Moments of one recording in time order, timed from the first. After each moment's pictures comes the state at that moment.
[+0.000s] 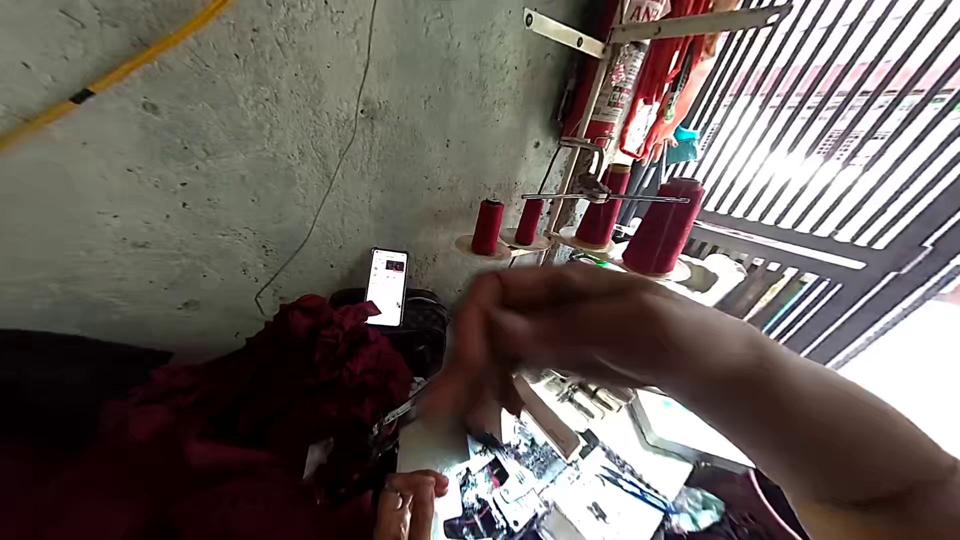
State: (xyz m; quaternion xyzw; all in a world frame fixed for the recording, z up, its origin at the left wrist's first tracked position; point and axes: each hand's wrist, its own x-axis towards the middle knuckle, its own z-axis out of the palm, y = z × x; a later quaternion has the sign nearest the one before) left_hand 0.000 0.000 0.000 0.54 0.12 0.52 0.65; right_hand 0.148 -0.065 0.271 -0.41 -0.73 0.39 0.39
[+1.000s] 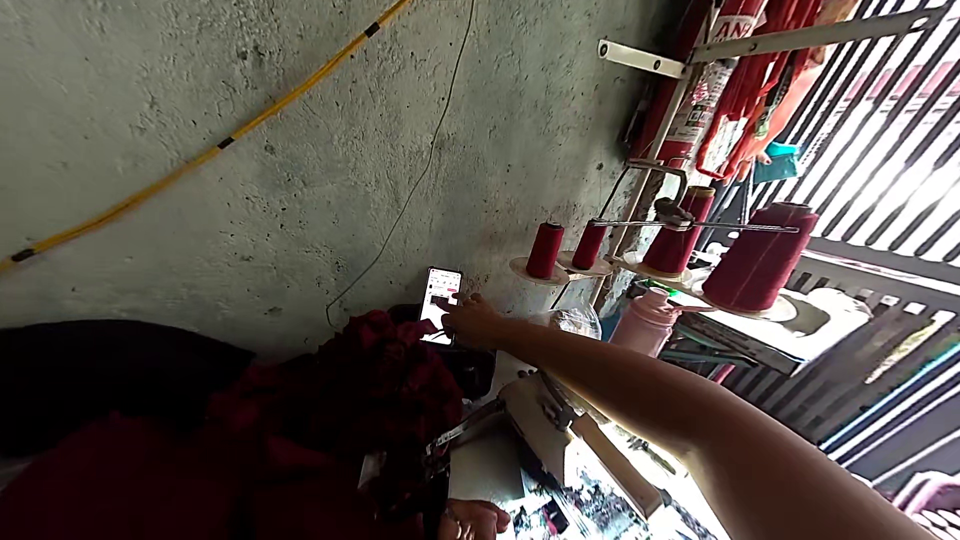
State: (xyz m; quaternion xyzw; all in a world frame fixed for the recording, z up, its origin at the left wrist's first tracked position) left_hand 0.006 0.001 -0.007 0.54 0.12 0.52 0.65; right_hand 0.240 0.169 0.144 -0.69 -0.72 0.01 -0.06
